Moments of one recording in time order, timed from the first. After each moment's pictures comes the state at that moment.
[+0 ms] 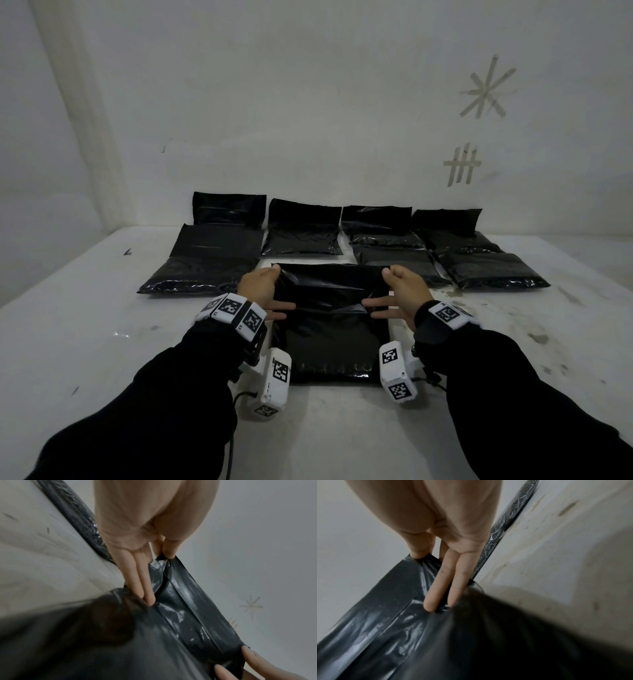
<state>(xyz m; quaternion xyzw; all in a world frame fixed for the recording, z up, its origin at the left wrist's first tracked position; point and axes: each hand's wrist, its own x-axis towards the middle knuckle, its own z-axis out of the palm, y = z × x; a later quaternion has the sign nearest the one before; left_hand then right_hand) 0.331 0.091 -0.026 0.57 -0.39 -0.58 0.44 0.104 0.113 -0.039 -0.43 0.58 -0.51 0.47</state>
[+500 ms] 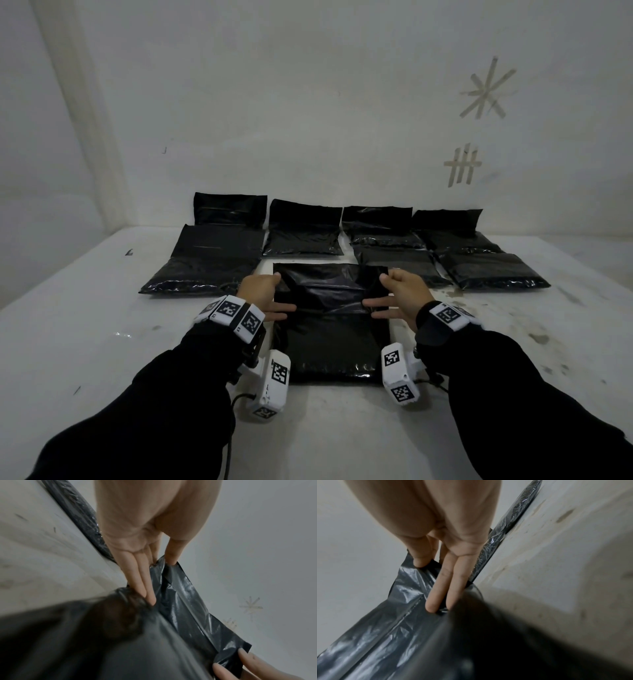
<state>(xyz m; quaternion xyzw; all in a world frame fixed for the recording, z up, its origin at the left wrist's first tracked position) 0.335 0.090 -0.027 0.57 -0.38 -0.59 0.42 0.106 0.118 -0.035 -0.42 0.59 -0.51 0.47</state>
